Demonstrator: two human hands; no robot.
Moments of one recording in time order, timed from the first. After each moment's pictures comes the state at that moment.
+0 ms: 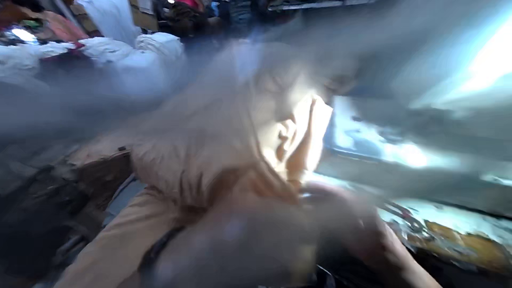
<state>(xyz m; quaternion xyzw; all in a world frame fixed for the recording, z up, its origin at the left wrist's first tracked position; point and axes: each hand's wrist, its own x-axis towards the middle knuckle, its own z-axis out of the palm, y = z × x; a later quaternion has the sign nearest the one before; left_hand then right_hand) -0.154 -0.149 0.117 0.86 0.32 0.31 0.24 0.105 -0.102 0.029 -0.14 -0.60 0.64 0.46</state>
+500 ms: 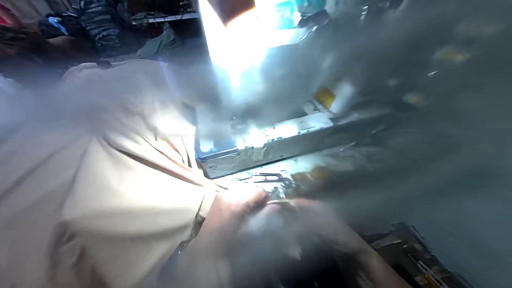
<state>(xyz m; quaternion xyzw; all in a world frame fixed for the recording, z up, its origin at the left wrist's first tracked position) 0.010 -0.089 0.066 0.87 0.22 0.32 0.29 0.224 -0.172 -0.005 -0.29 -0.50 0.60 0.55</state>
